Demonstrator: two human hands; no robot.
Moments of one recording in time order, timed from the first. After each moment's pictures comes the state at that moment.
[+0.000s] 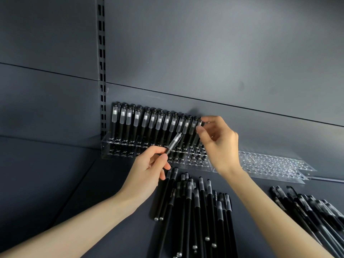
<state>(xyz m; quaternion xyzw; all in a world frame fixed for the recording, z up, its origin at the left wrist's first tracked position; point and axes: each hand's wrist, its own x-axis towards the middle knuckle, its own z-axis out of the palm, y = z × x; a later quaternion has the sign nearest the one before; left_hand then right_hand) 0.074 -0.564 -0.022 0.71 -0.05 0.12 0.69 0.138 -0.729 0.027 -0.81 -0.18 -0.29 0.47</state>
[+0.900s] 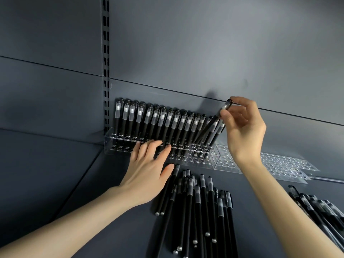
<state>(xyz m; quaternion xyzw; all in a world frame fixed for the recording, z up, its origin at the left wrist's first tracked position) 0.091 -0.551 -0.049 0.95 -0.13 0.24 0.16 0.139 -0.748 0.049 -0.72 -0.19 -0.40 0.53</state>
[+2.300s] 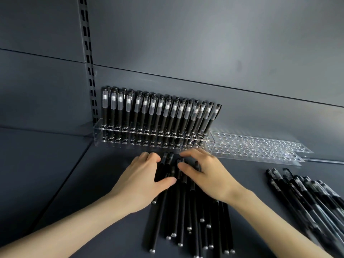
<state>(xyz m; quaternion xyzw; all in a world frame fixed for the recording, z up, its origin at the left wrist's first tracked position) 0.053 -0.566 -0.031 0.96 -0.07 0.06 0.28 0.095 -0.748 -0.026 -0.92 -0.25 -0.06 0.29</state>
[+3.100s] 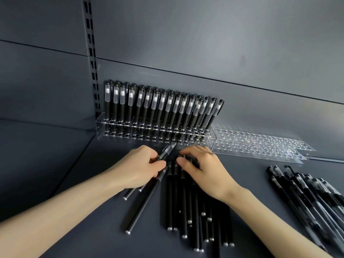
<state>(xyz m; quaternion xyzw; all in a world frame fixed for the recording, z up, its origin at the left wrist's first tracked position) 0.066 -0.552 -0.020 0.93 -0.06 -0.01 0.37 0.092 -0.741 -0.031 -0.92 -0.25 -0.08 0.28</state>
